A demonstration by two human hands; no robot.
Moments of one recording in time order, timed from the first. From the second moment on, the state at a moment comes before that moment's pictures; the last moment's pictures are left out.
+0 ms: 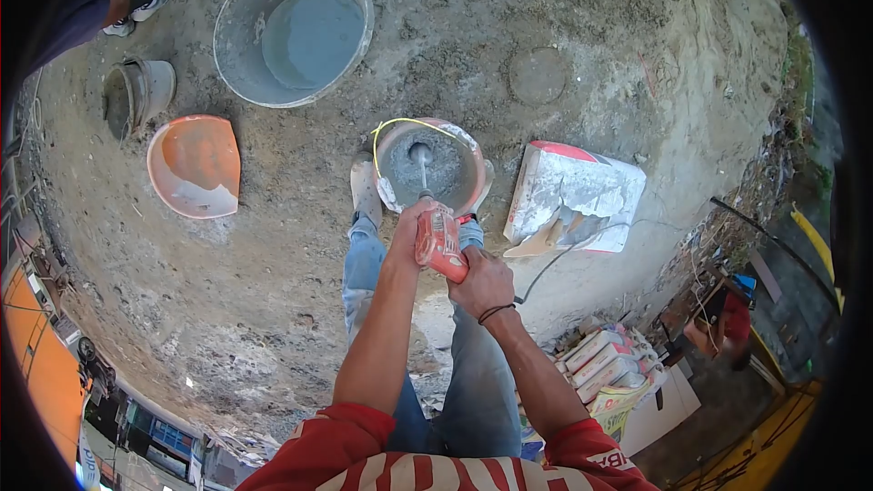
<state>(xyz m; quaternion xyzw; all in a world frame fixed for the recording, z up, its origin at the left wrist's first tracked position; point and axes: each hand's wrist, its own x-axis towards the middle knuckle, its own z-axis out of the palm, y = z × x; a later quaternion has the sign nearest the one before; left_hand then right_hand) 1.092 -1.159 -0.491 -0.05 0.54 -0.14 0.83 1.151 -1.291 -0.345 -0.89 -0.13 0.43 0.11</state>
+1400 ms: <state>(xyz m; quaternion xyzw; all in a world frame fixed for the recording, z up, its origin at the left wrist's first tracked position) 1.095 -1.188 -0.510 0.00 0.53 -0.16 0.83 1.163 -1.326 -0.349 -0.87 -0.13 0.46 0.11</state>
